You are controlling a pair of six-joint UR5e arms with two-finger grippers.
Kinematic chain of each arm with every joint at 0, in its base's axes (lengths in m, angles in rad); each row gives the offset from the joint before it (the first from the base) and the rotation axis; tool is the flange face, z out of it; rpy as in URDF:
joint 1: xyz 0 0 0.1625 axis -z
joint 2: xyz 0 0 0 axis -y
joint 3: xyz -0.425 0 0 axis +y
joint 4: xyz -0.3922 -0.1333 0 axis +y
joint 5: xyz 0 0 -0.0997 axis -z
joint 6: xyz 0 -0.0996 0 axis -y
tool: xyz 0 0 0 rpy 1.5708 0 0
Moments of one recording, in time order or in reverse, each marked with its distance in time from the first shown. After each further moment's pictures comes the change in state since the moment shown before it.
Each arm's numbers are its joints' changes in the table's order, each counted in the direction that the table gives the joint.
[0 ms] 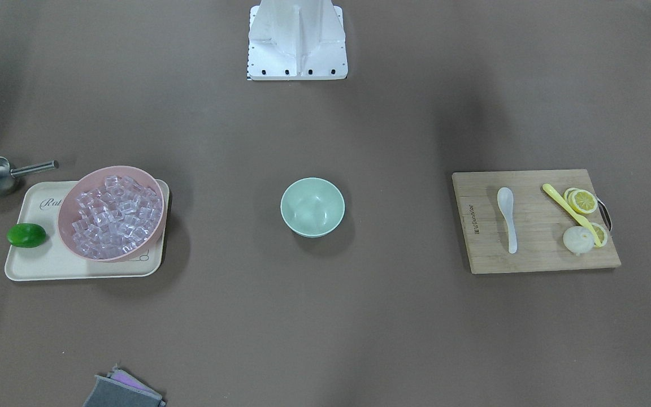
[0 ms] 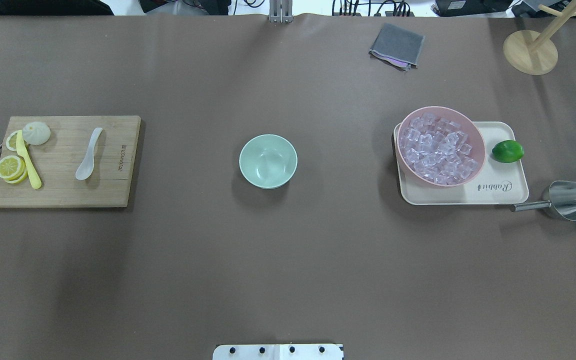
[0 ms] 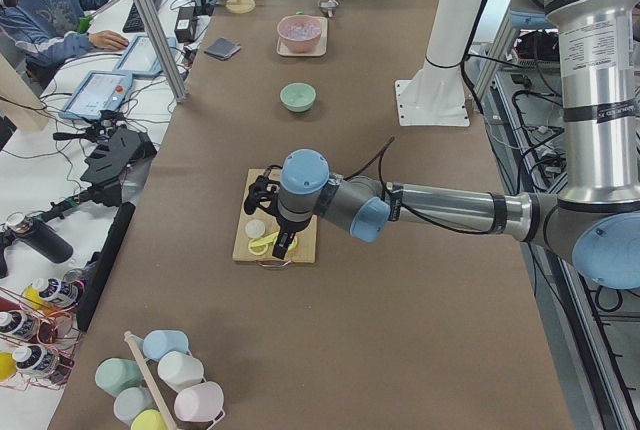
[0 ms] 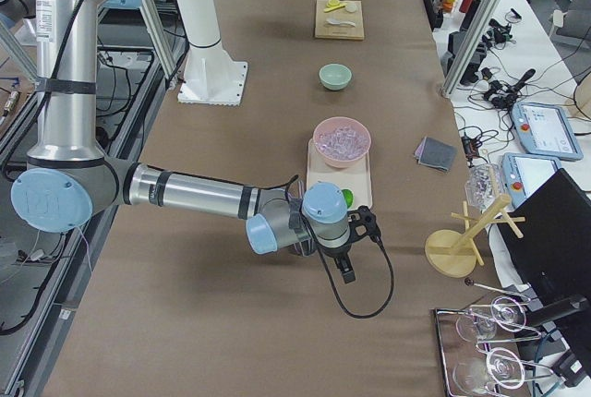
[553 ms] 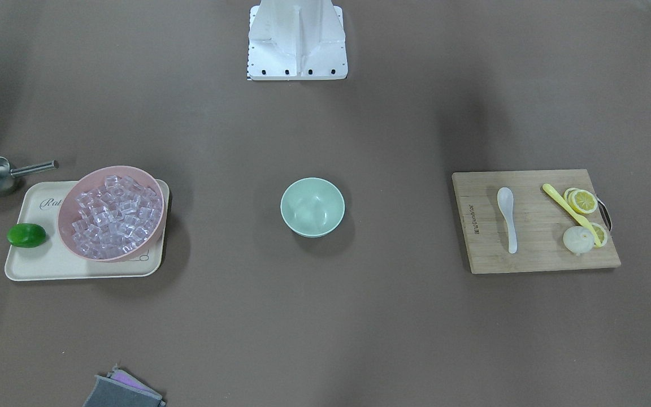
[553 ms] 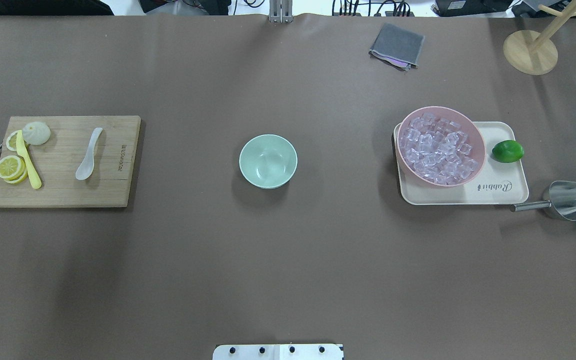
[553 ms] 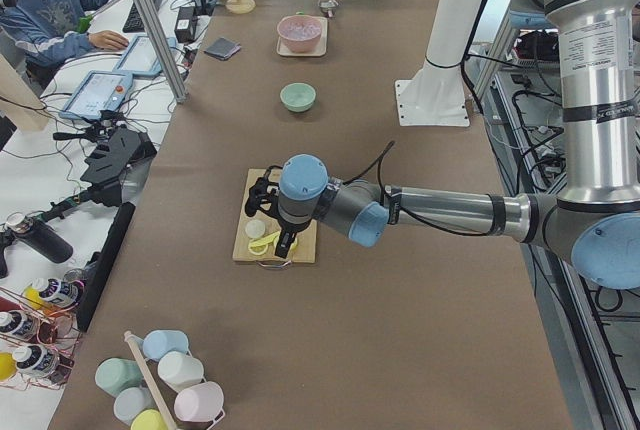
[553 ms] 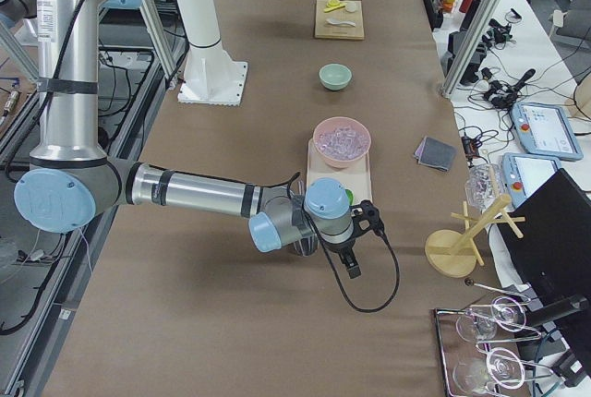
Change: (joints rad) left arm 0.000 -0.003 -0.014 0.039 -0.059 -0.059; right arm 0.002 0.013 -0.006 -0.016 0.002 0.000
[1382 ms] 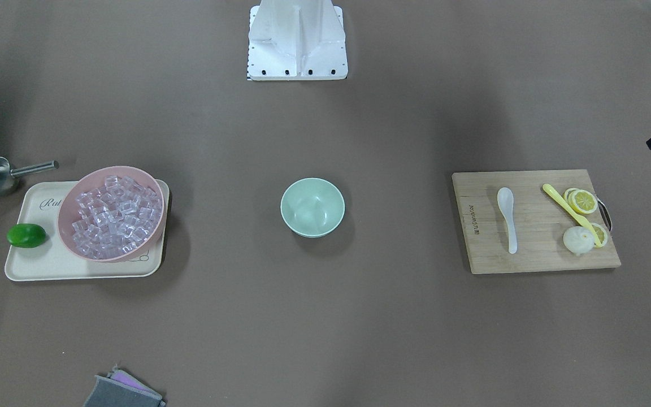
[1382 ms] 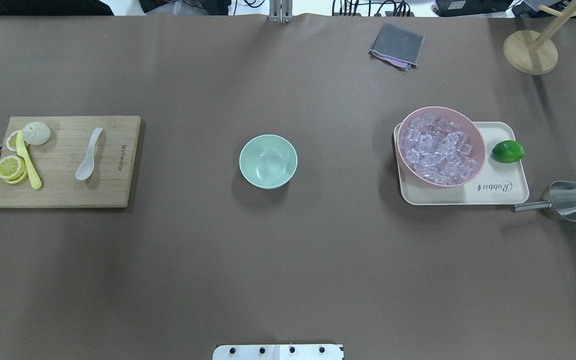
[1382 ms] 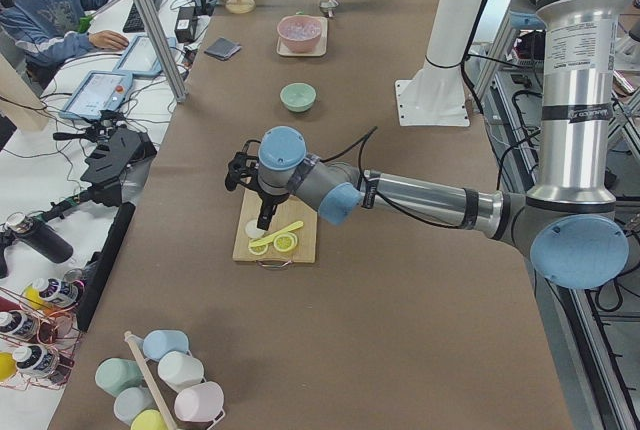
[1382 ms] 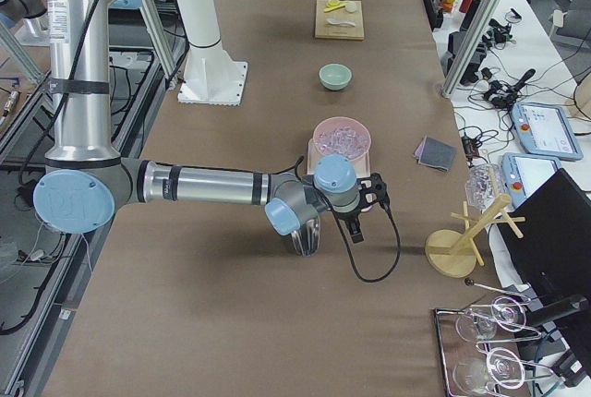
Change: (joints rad) left arm -0.064 -0.146 -0.021 0.024 0.029 -0.230; right arm 0.116 0.054 -0.037 -0.140 0.080 0.430
